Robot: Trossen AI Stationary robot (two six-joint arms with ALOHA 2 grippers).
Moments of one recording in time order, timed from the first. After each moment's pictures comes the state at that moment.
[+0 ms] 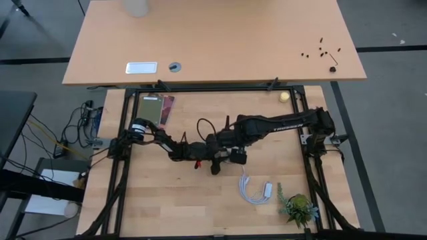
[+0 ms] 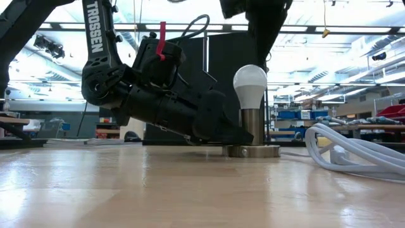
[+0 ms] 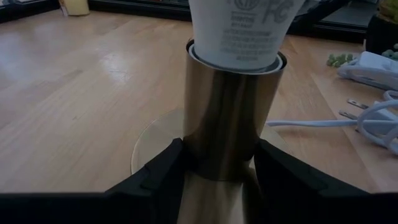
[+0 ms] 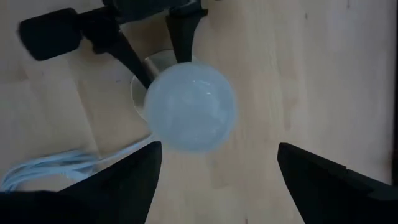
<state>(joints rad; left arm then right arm) -0.07 2.17 0.83 1.08 -0.20 -0.16 0.13 1.88 1.81 -1.42 0.24 0.32</state>
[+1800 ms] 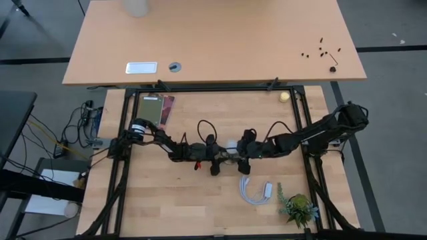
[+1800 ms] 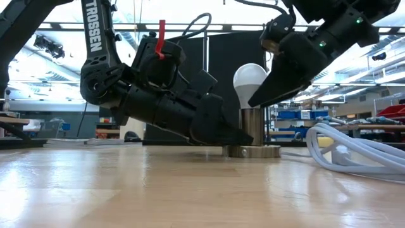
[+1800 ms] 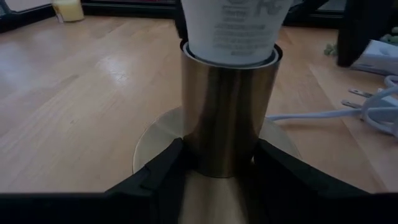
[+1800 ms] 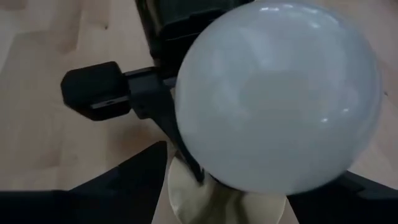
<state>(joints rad) -0.07 2.17 0.83 1.07 -0.21 -0.10 0.21 1.48 0.67 0.11 0.32 0.29</state>
